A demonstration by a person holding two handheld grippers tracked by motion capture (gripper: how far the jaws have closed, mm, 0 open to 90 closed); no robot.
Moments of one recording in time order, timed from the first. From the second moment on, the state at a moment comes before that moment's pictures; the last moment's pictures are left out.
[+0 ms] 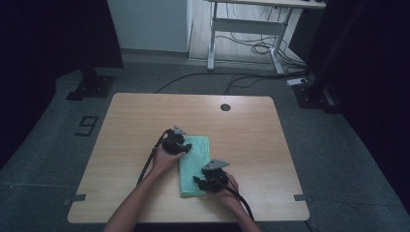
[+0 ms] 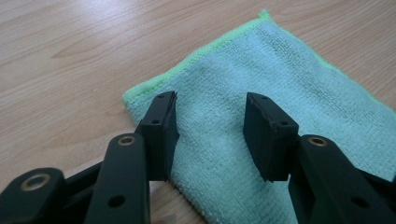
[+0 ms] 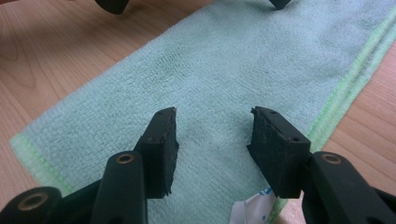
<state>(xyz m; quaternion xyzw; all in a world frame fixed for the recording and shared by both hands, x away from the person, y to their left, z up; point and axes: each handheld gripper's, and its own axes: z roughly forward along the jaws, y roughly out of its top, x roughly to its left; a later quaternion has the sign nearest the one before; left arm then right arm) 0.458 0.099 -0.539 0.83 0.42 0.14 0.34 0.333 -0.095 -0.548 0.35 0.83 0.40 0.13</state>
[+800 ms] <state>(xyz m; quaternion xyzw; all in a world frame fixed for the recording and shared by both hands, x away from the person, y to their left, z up) 0.449 0.079 -0.529 0.85 0.38 0.13 0.35 0.313 -0.121 -0.553 0.37 0.82 0.42 0.14</state>
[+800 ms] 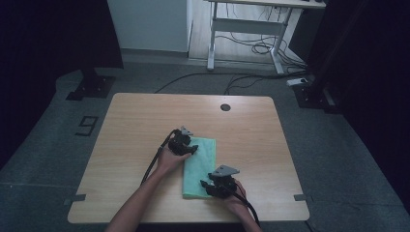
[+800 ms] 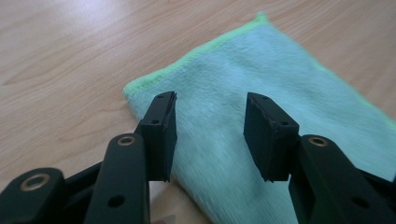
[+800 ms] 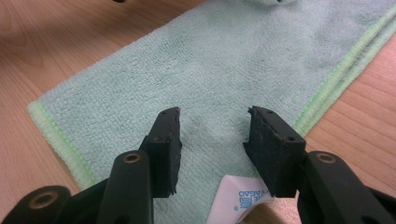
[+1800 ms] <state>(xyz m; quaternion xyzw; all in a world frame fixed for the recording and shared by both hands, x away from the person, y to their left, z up) 0.413 0.092 -0.536 0.85 0.37 0.11 0.35 0.316 -0.121 -0.552 0.37 0.82 0.41 0.14</state>
